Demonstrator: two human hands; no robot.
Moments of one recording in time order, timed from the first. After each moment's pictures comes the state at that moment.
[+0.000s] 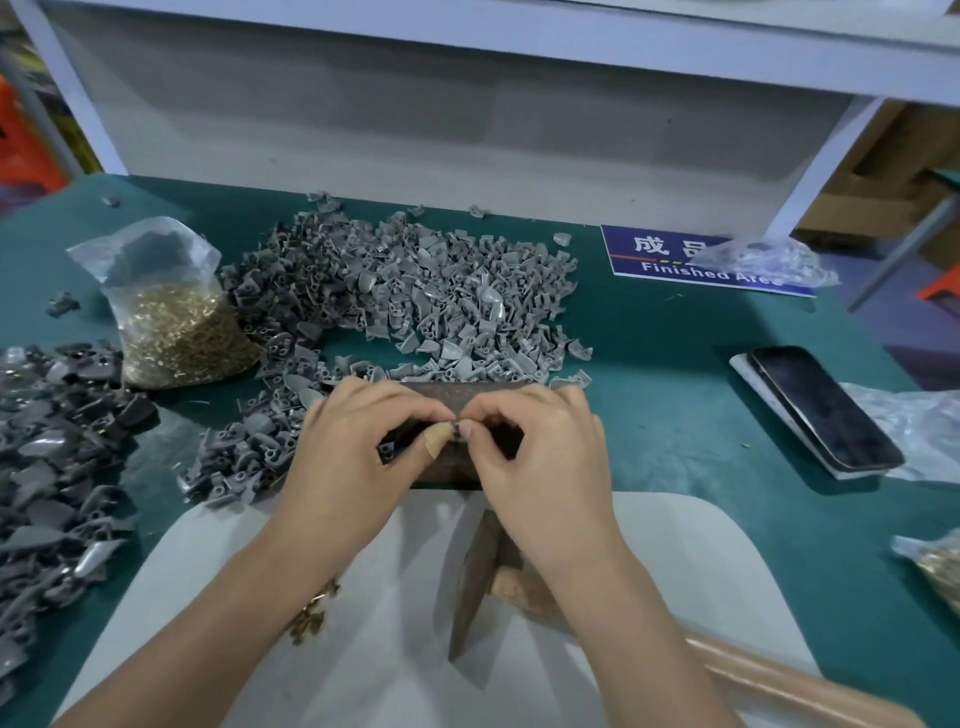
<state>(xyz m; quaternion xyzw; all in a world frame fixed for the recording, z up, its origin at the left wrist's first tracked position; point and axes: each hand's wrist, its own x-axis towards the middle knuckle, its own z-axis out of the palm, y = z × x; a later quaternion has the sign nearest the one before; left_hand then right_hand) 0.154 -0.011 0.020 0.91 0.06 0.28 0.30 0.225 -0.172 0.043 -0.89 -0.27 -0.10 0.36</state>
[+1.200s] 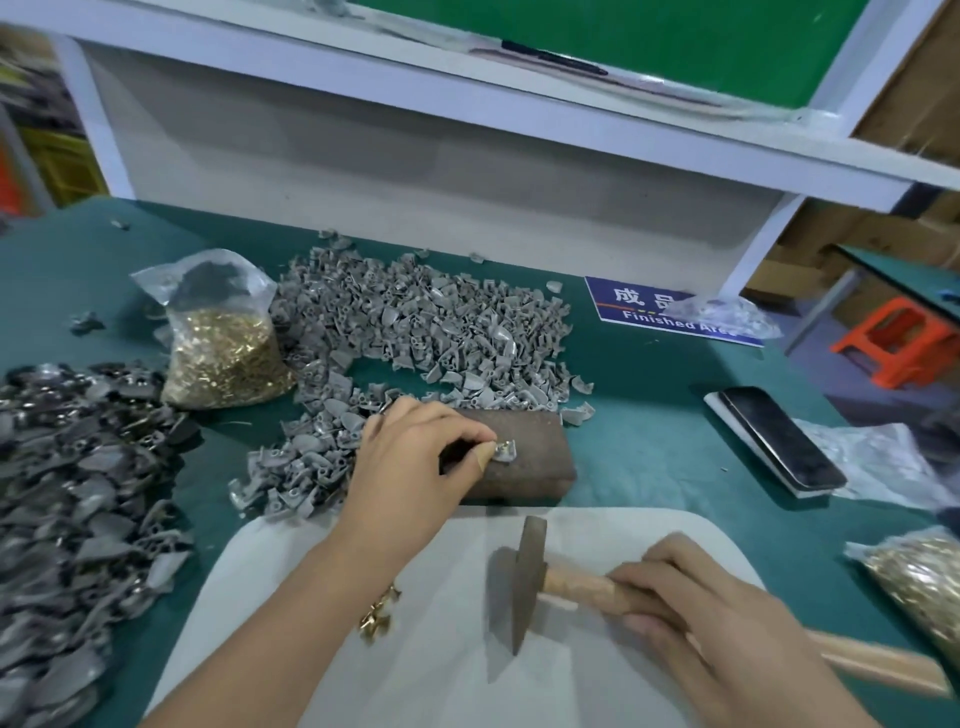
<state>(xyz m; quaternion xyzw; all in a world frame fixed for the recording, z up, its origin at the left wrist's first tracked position) 0.157 -0.009 0.022 0.90 0.06 0.27 0.33 0.163 -0.298 0.062 -0.90 -0.42 -0.09 0.13</state>
